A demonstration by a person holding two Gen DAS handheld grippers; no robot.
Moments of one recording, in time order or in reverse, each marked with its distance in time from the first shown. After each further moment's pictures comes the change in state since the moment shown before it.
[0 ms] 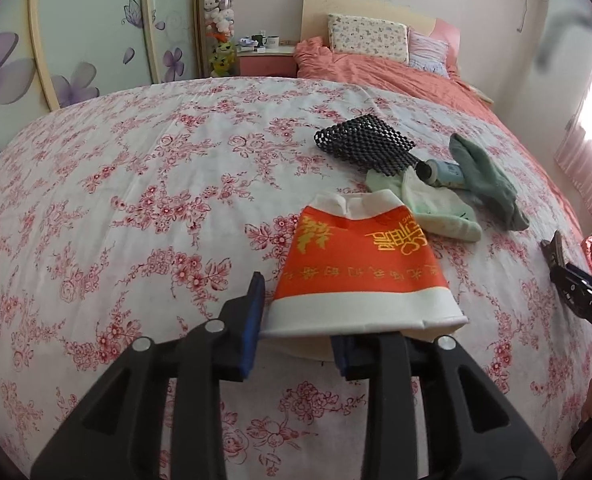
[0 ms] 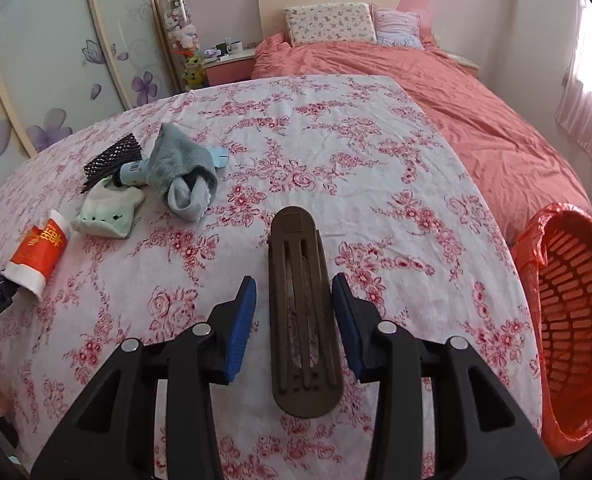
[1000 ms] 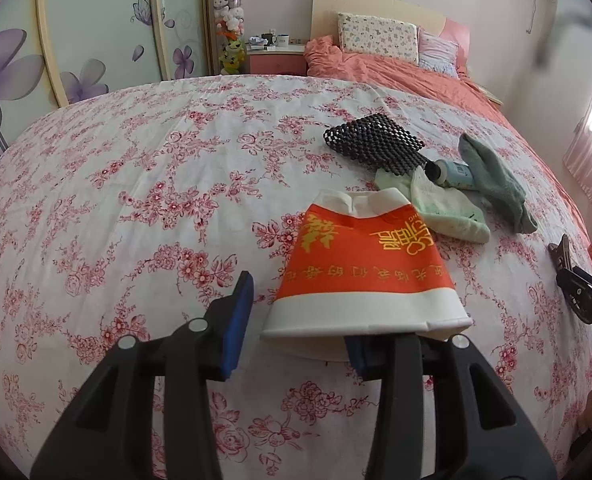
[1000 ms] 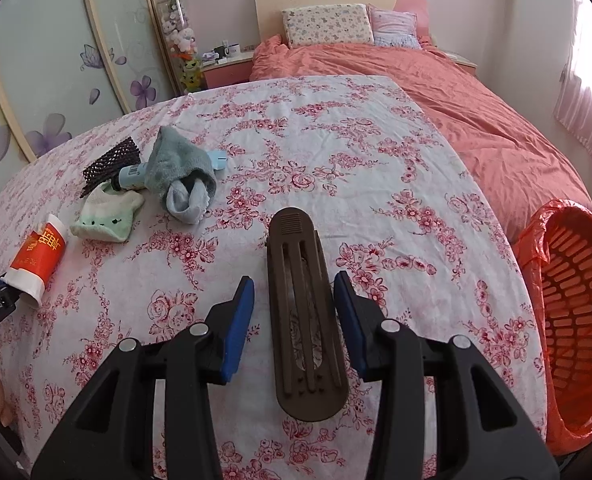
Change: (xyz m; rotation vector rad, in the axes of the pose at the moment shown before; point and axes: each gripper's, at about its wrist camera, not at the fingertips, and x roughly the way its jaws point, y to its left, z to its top) left arm -0.002 -0.001 -0.001 -0.026 0.004 0.022; right arm -0.001 -0.009 -0.003 0.042 -0.004 0.035
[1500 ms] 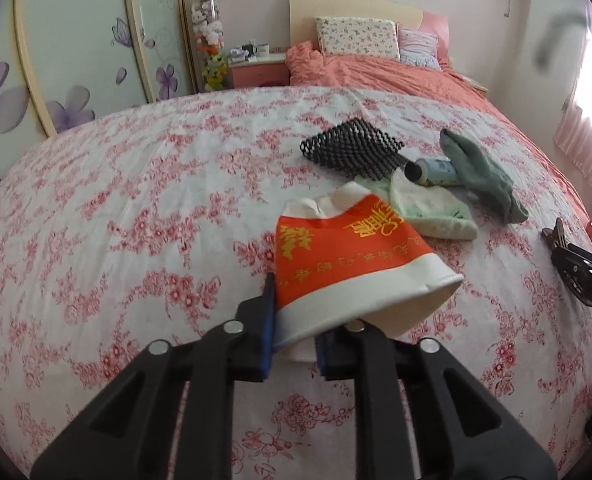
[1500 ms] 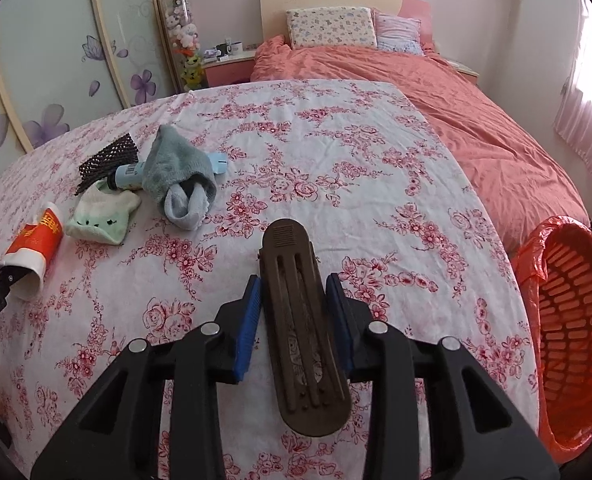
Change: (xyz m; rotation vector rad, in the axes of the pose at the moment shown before) left arm -0.005 -0.009 0.004 0.104 -0.047 -0.004; right arm 0.001 0.001 0.004 -0.037 -0.006 -0.014
